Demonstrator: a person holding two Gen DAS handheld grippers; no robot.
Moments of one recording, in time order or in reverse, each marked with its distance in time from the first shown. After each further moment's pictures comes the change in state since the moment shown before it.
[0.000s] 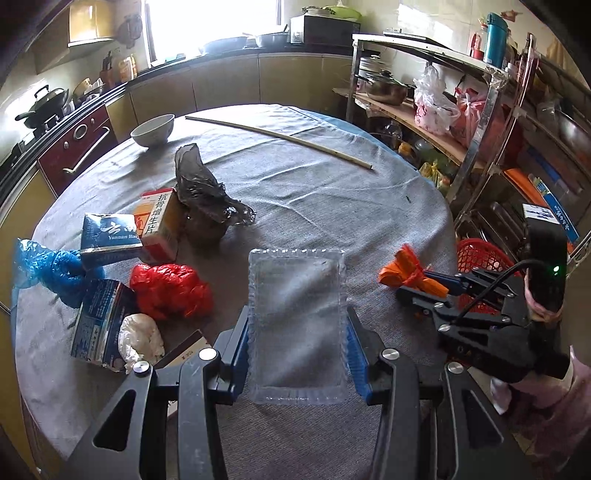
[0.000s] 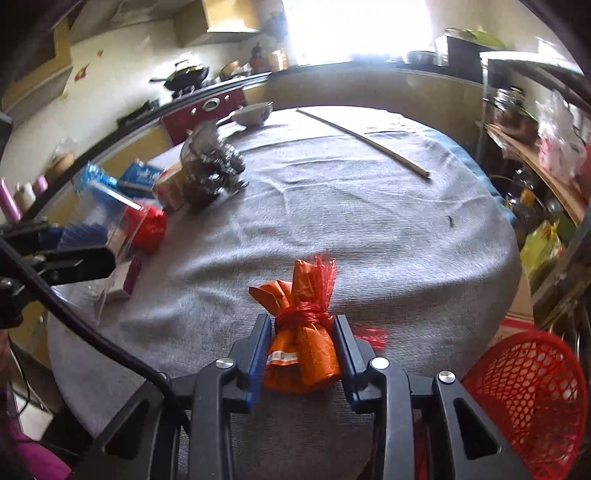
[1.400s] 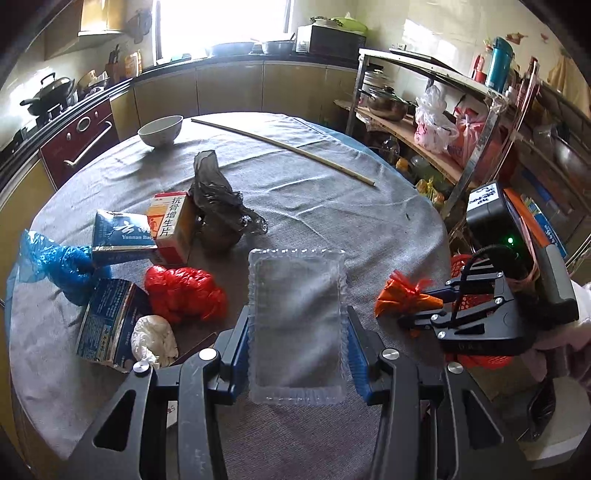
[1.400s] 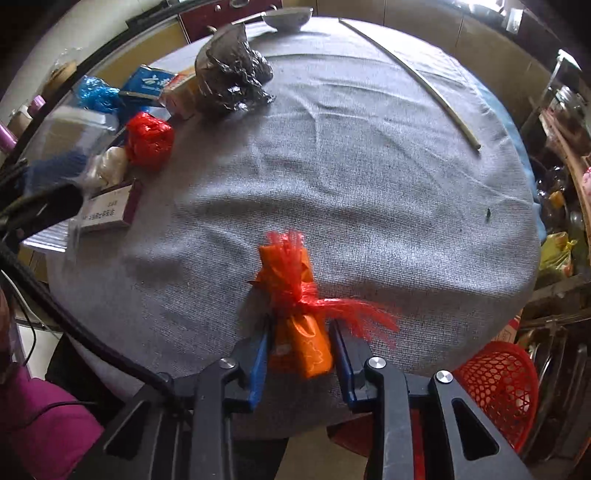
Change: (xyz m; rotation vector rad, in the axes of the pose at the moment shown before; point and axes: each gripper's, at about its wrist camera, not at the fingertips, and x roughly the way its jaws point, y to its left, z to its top) left arm -0.014 0.026 0.000 -0.054 -0.034 -0.055; right arm 0.030 0.026 0.031 -0.196 0.471 -0.003
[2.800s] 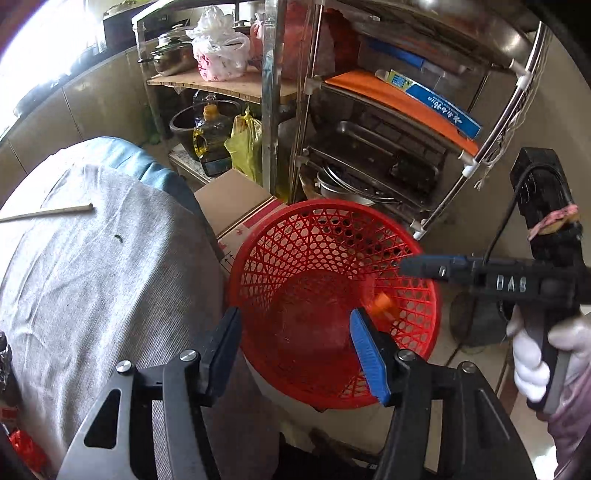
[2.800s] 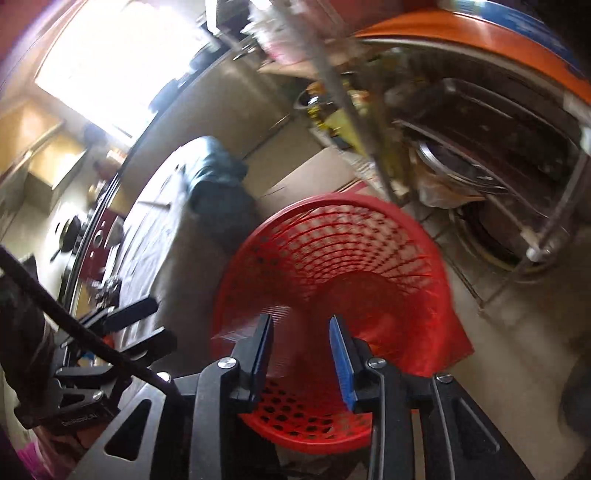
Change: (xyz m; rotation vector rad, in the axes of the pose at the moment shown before) left arm 0.108 -0.262 0.023 0.507 0.207 -0.327; right arm -0.081 -0.189 -0.241 0.994 -0.436 0.087
